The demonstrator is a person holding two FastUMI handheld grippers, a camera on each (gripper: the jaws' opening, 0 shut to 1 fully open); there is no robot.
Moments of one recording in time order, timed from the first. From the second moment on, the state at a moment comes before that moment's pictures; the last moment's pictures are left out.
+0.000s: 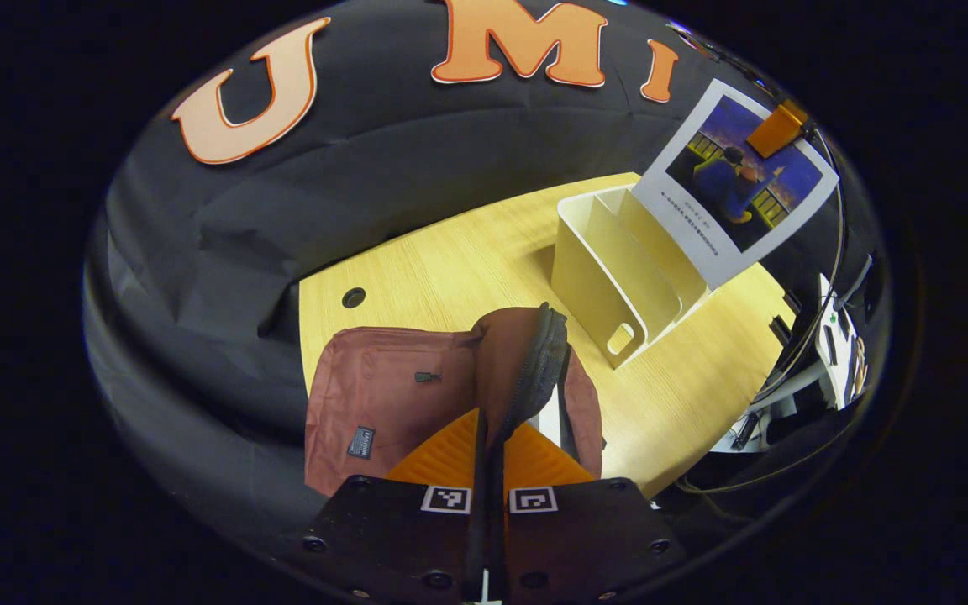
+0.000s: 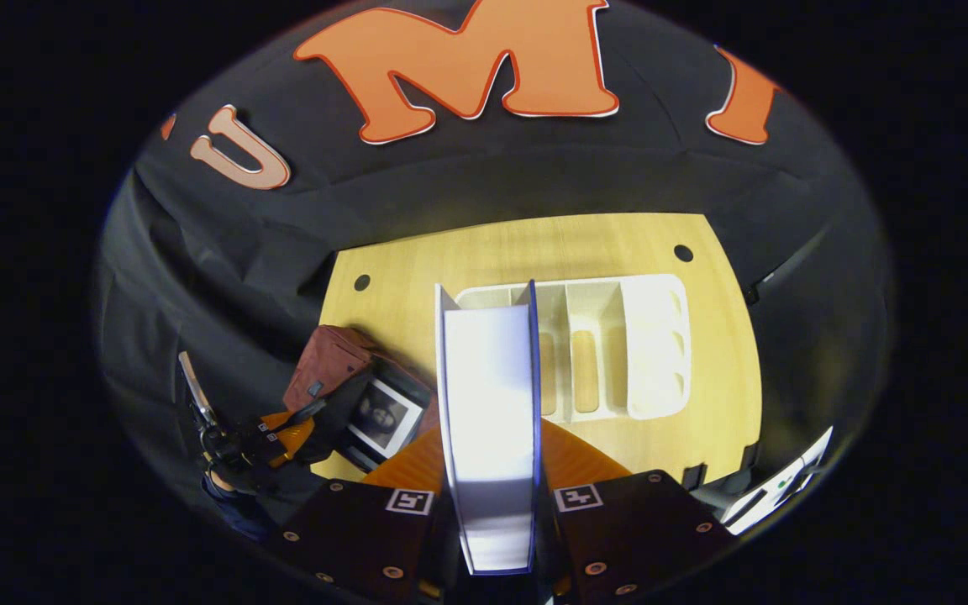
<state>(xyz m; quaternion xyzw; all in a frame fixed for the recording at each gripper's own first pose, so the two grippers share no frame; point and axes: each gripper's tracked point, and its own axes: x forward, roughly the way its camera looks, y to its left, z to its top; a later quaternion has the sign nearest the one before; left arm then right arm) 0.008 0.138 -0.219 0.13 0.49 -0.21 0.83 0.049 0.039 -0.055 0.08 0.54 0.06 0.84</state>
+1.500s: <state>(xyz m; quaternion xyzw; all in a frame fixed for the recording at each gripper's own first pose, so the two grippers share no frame) 0.010 0.142 -0.213 0.15 0.48 -0.22 0.83 0.016 0.259 -0.231 0.28 0.54 0.14 0.78</state>
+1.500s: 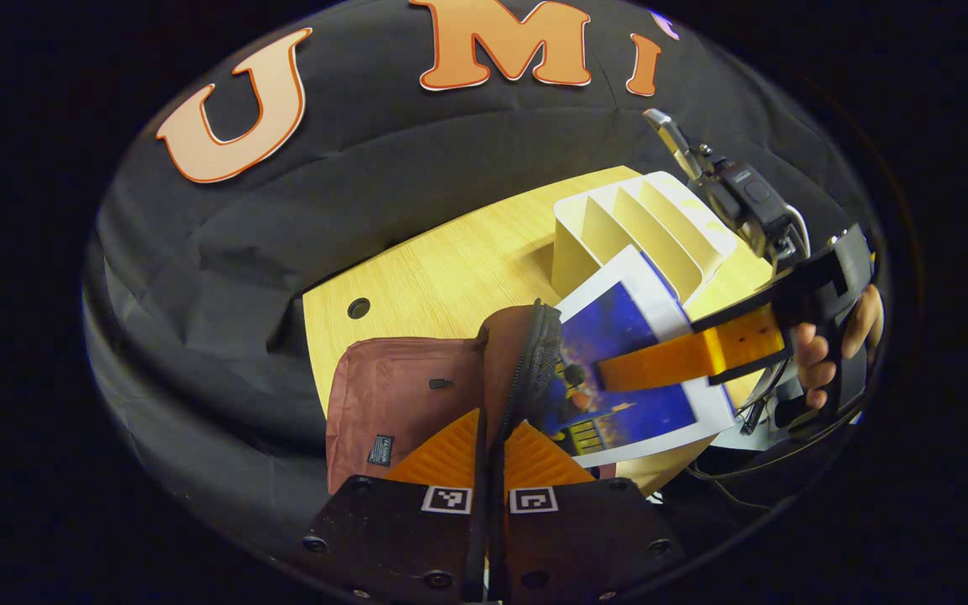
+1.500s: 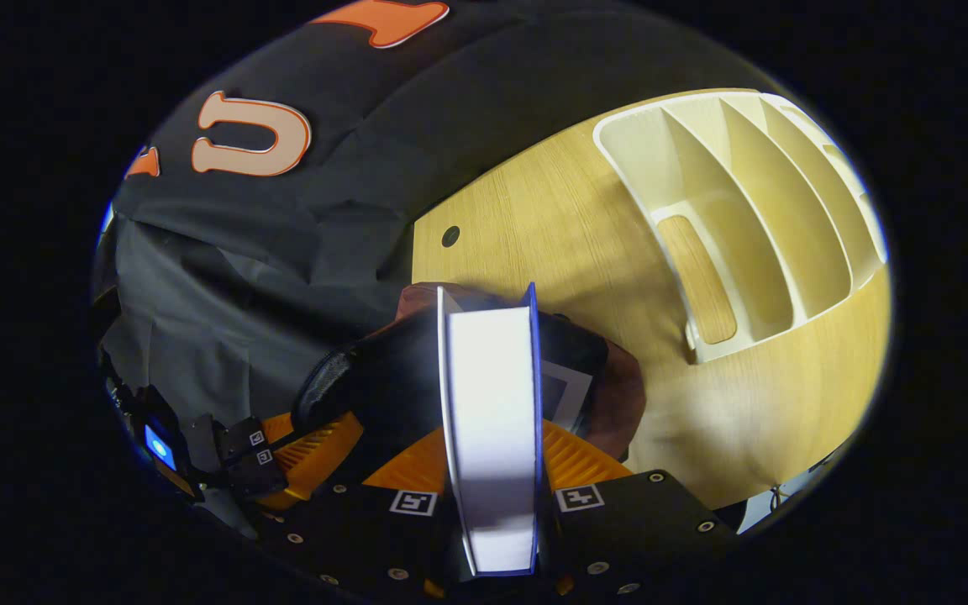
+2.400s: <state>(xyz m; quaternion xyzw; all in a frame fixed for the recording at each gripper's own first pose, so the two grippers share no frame) 0.015 0.129 -0.191 0.13 0.47 -0.24 0.84 0.028 0.337 -0.301 0.41 0.50 0.16 0.75</state>
